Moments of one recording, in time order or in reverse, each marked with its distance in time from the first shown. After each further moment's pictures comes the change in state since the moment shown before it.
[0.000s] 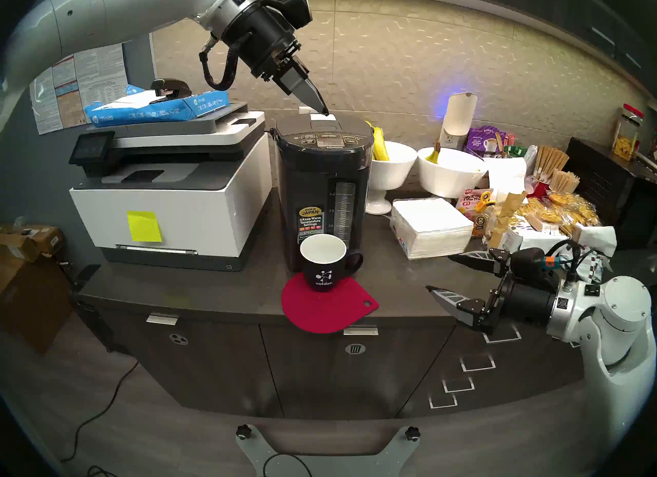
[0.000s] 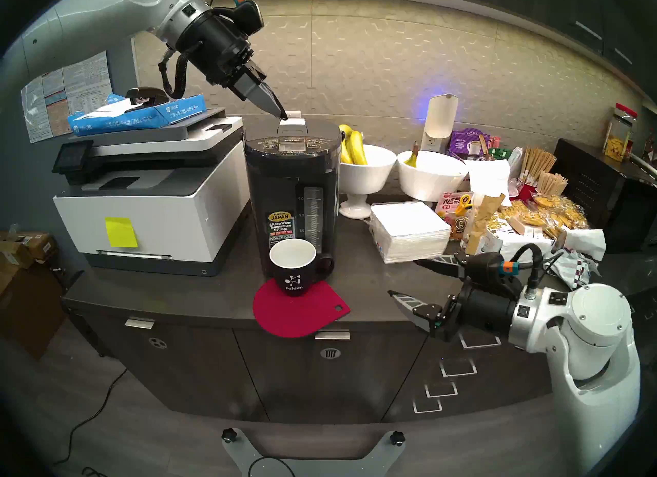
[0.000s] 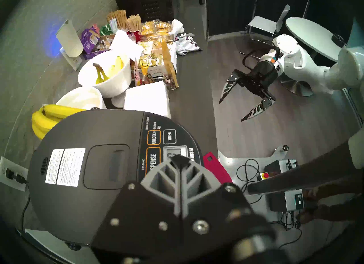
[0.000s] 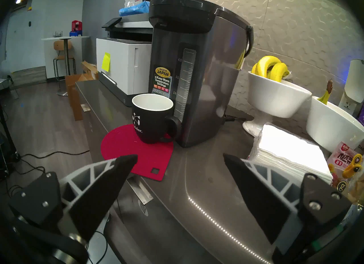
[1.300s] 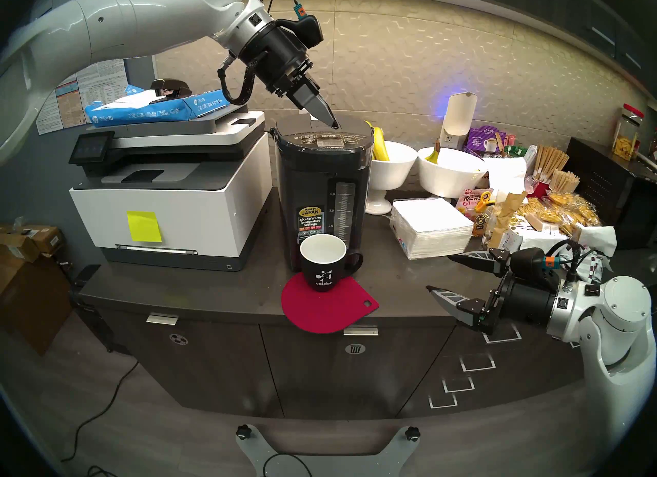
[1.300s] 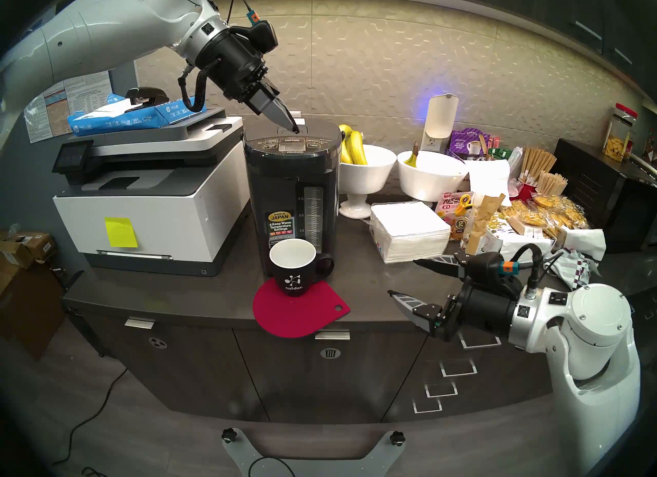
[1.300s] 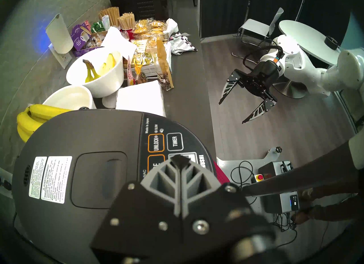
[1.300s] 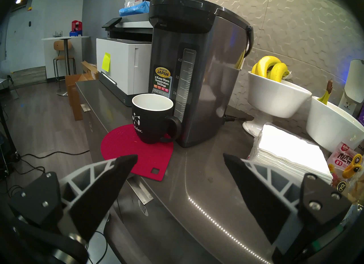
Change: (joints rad) left arm 0.082 -0.084 0.010 0.109 -0.013 -0.042 -0.019; right arm 0.000 0.000 0.000 0.000 0.000 0.000 0.000
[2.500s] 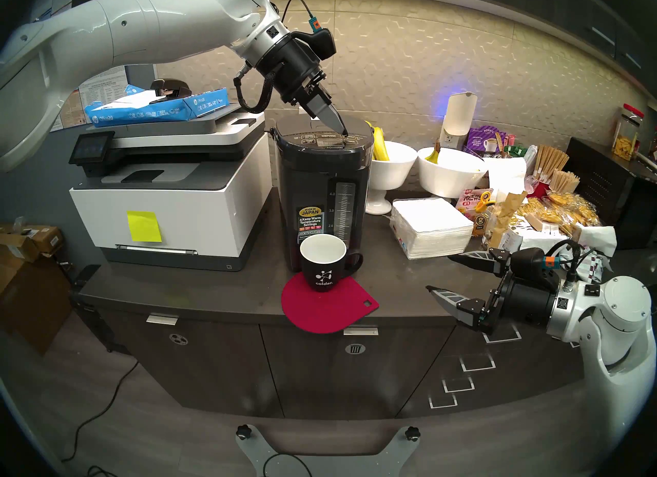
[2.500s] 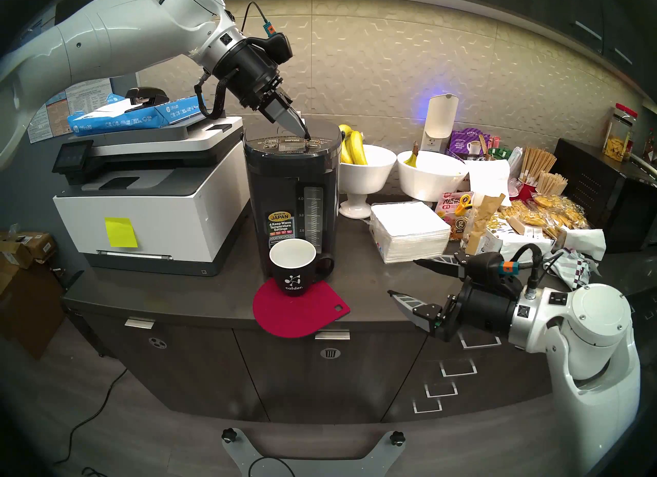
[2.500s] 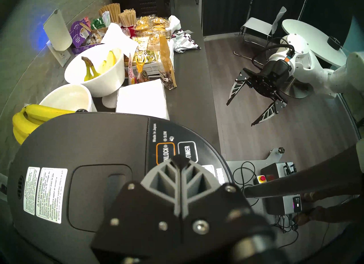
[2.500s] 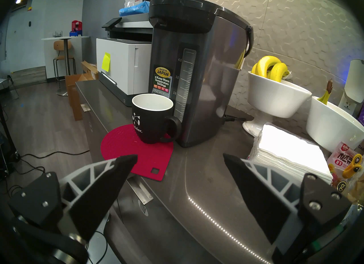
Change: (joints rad) left arm 0.041 -0.066 0.000 0.058 -0.005 -0.009 0.015; right arm 0.000 0.000 0.000 0.000 0.000 0.000 0.000
